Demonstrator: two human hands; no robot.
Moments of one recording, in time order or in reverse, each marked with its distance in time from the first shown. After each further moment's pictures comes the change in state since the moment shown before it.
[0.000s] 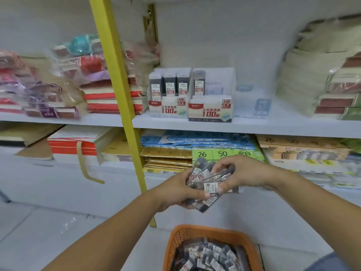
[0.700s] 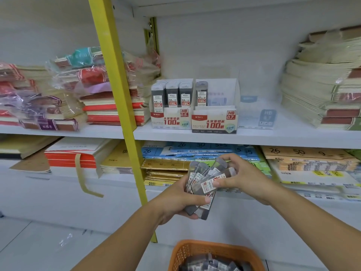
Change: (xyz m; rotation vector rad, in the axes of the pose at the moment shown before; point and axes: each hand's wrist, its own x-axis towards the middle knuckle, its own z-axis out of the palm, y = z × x) left_hand 0.009 0.000 -0.013 -0.154 0.057 0.034; right_hand 0.021 0.003 0.015 0.327 0.263 -0.086
